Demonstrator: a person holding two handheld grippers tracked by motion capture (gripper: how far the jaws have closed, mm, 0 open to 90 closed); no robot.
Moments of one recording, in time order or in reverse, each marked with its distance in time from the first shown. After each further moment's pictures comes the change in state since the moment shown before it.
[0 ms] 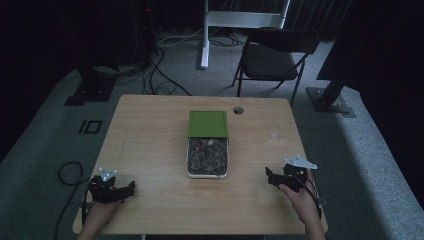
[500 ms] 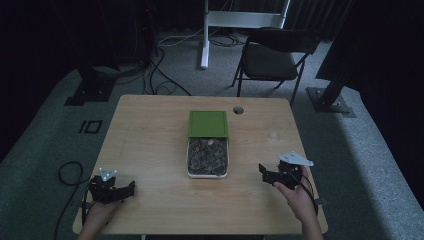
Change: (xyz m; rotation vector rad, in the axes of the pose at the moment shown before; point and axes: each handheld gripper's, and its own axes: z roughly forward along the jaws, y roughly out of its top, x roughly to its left) left arm 0.000 0.000 0.000 0.000 0.000 0.000; right arm 0.021 0.021 -0.010 -0.049 0.066 -0.042
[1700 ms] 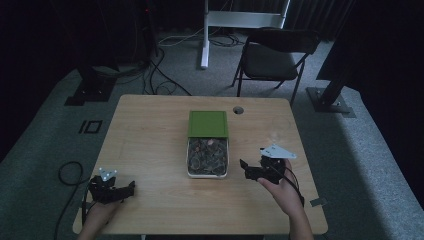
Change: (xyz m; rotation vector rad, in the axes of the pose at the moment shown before) left arm 0.000 0.000 0.000 0.000 0.000 0.000; right arm 0.049 0.038 0.003 -0.052 0.124 -0.090
